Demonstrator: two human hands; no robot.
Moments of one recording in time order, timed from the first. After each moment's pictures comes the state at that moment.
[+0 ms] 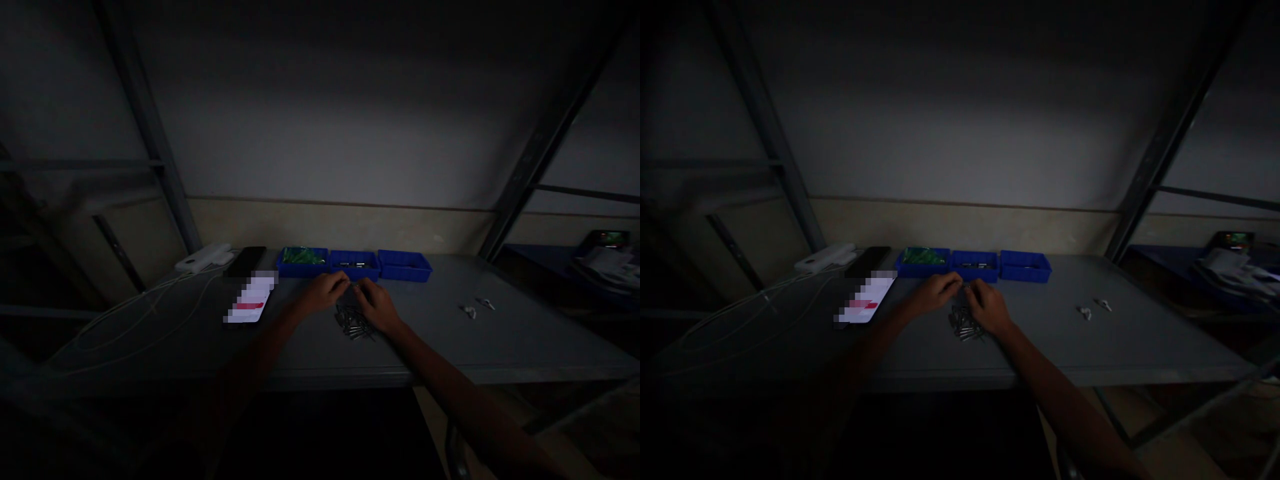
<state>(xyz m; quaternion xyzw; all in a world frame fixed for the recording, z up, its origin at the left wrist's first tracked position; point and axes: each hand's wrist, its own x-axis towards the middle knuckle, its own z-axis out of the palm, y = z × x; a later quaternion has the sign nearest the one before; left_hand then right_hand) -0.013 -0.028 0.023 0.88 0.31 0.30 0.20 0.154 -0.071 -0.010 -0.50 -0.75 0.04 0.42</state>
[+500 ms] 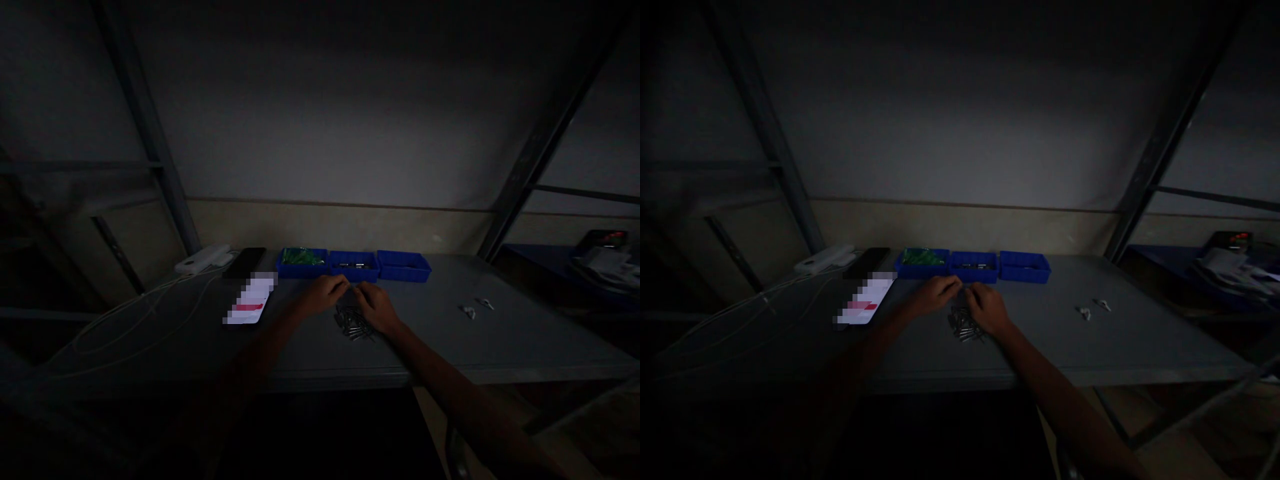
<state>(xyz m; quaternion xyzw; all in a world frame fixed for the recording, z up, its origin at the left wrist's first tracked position) -0.013 -0.023 0.019 0.89 0.30 0.29 0.19 0.153 -0.070 -0.010 -0.49 -0.77 0.03 0.41</state>
